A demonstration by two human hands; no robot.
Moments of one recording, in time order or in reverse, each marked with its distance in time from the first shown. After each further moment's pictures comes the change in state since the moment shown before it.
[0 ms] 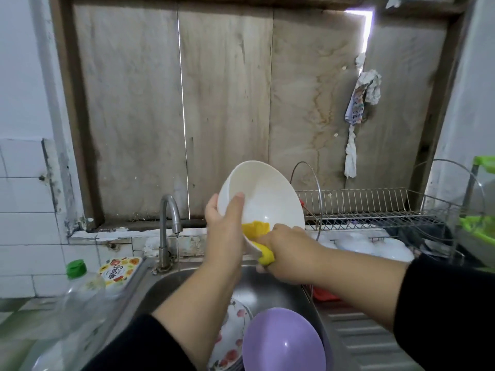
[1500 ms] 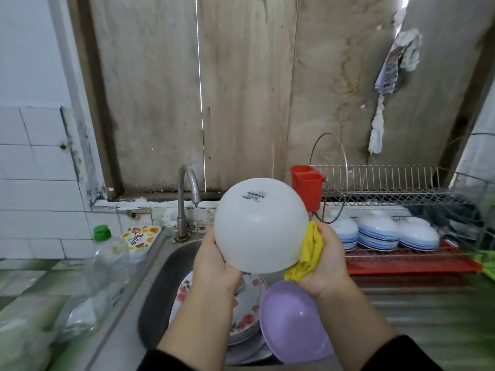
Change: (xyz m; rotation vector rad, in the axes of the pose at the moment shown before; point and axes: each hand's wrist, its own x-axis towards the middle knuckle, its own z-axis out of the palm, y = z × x) left_hand -0.006 -0.058 -0.070 -0.643 0.059 -0.444; right_hand 0.004 -0.010 0.090 2.477 0.250 0.442
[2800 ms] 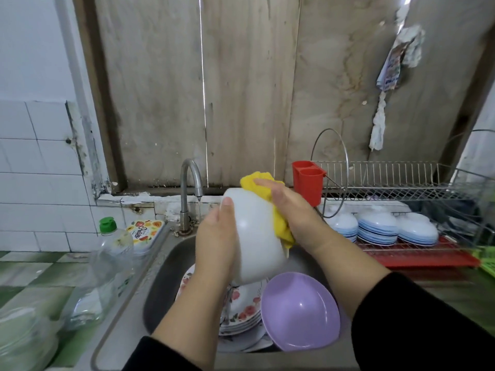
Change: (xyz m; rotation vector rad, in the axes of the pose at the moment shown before) left_hand -0.042 0.012 0.018 1.012 0.210 0.607; right_hand -0.003 -0.015 0.051 -1.211 -0.274 -0.540
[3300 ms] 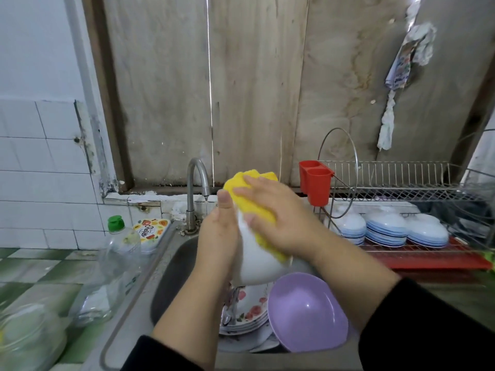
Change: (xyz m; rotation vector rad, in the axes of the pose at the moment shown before) left_hand 0.002 0.009 -0.012 -0.007 -0.070 0.091; right_hand 0.008 0.000 0.019 -0.608 -0.058 -0.370
